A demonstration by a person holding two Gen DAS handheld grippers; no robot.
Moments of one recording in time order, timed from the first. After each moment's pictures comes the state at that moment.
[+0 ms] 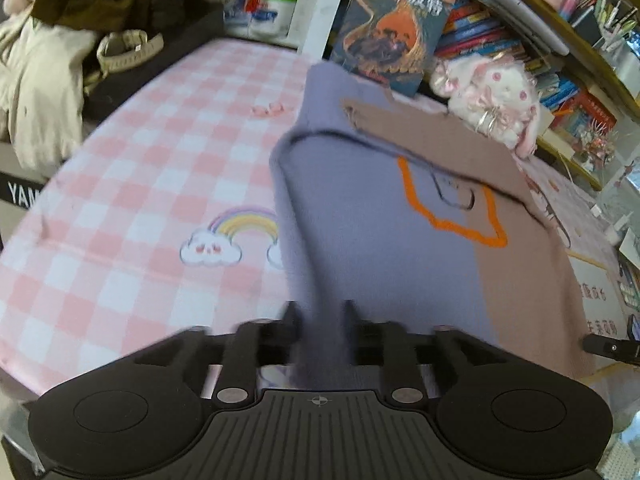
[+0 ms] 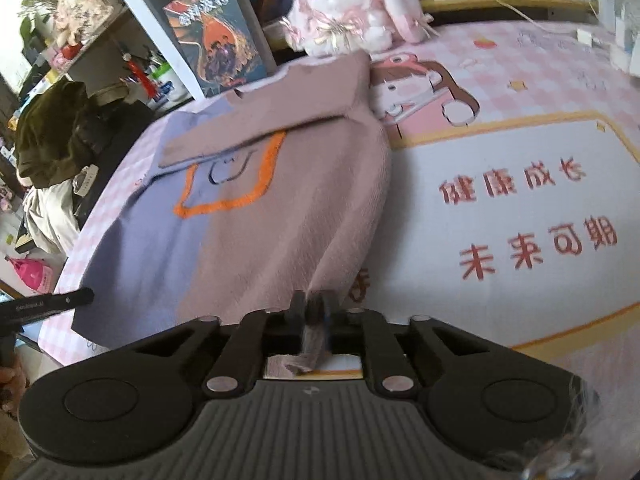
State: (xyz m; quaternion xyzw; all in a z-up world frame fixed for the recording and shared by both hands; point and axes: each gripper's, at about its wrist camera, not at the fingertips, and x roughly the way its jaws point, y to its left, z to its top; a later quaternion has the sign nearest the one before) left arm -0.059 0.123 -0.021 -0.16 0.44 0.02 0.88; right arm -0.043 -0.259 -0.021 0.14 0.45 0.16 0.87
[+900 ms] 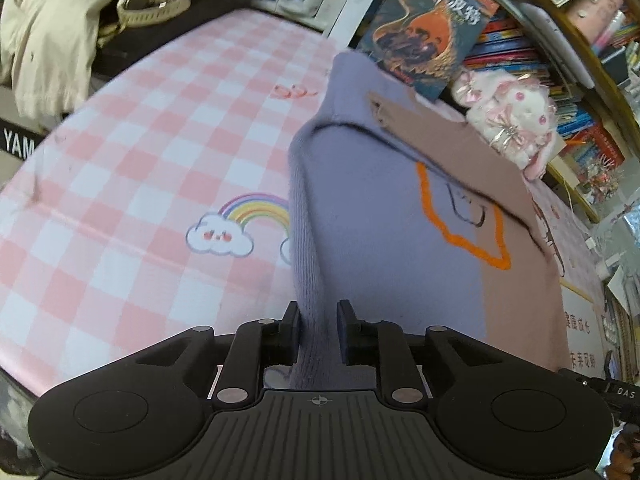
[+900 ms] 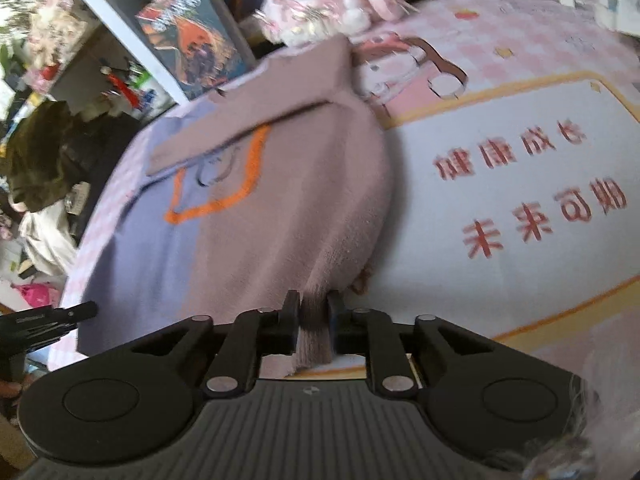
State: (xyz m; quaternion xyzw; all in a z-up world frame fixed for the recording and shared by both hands) left arm -0.048 0.147 -0.033 -0.23 0.45 0.02 0.86; right arm -0.035 -0.261 -0.035 0.18 0.47 0.14 0.85
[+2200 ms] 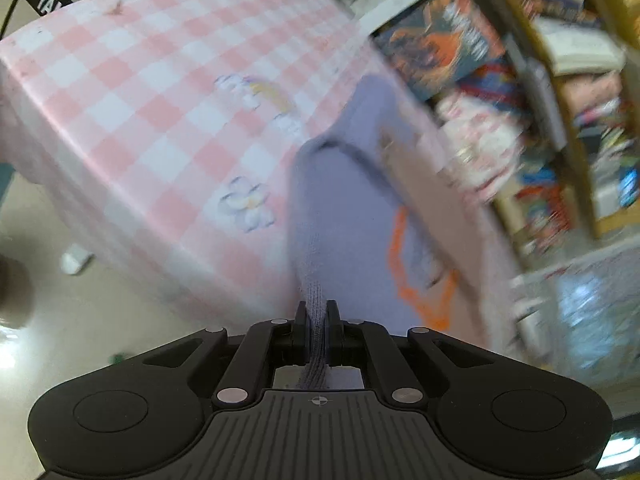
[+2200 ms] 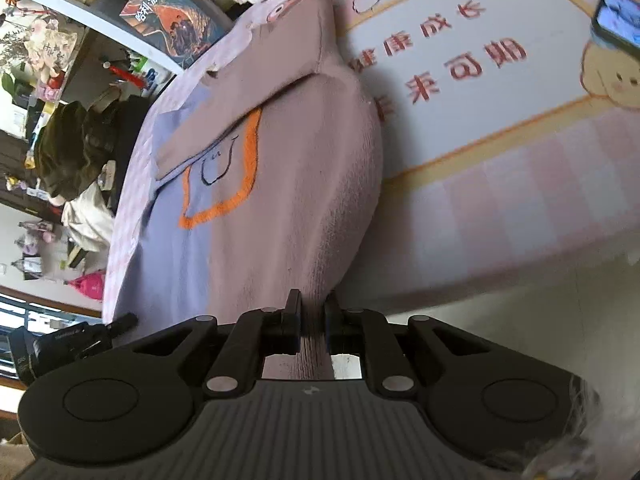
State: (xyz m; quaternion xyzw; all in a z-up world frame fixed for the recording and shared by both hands) left arm -0.143 0.123 -0.021 -0.43 0.40 0.00 0.81; right arm -0.102 -0.354 -0.038 0.28 0.54 0.20 0.77
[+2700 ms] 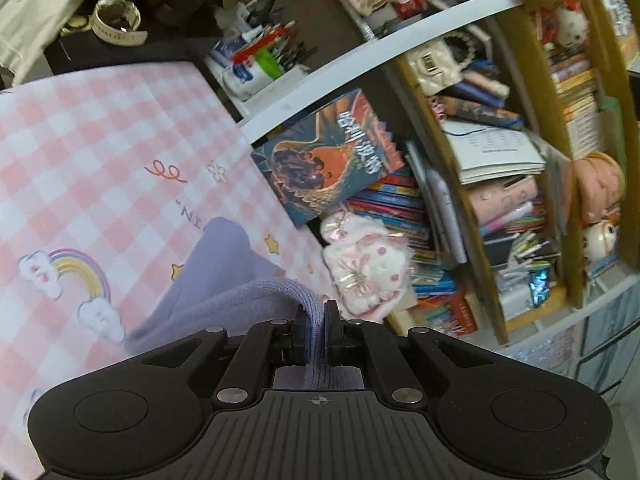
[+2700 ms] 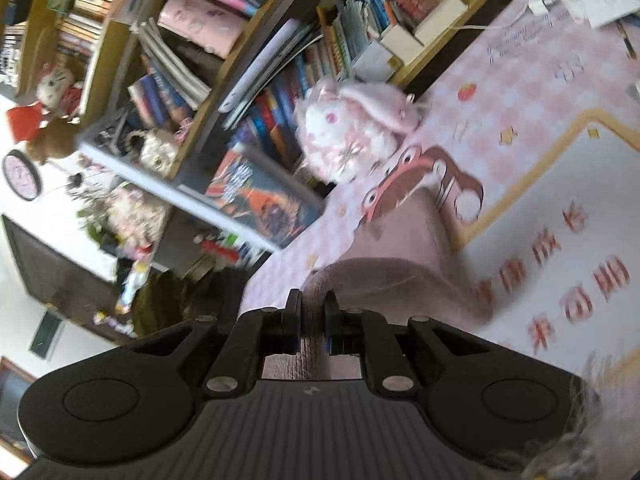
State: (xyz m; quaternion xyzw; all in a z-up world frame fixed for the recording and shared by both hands) left arm -0.019 0.129 0.030 -0.48 0.25 -0.05 0.84; right arm 0.004 -0.378 0.035 0.42 0.33 0.20 0.82
